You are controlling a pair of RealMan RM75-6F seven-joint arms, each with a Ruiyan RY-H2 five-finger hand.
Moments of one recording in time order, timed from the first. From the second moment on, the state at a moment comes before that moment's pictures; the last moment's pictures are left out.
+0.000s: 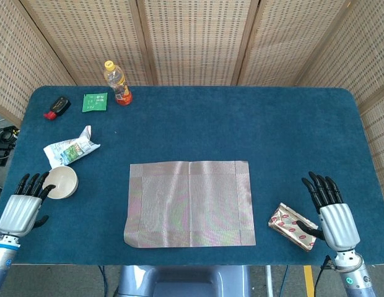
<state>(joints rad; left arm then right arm) -0.25 -1.26 0.12 -1.38 1.43 1.40 0.23 0.12 -1.24 0.03 -1.58 -1.68 1.57 0.02</state>
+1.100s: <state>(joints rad) -0.31 -1.55 0.00 -0.96 1.40 1.21 0.09 0.12 -1.24 0.02 -1.59 -1.70 1.58 0.03</state>
